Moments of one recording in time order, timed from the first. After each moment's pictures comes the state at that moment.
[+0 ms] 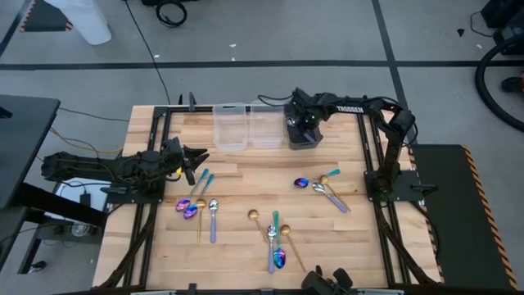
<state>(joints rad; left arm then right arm) -0.04 0.43 0.22 0.08 -0.49 -0.30 -0.69 1.85 1.22 -0.66 0.03 0.31</state>
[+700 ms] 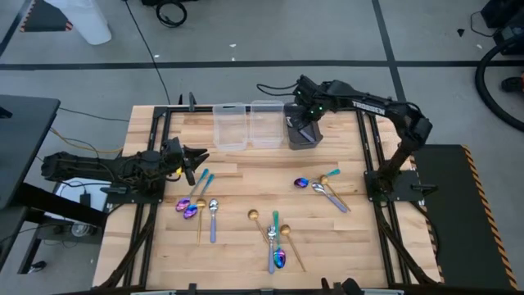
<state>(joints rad) -0.04 0.43 0.22 0.08 -0.49 -0.30 -0.61 1.65 1.41 -0.97 0.09 0.34</state>
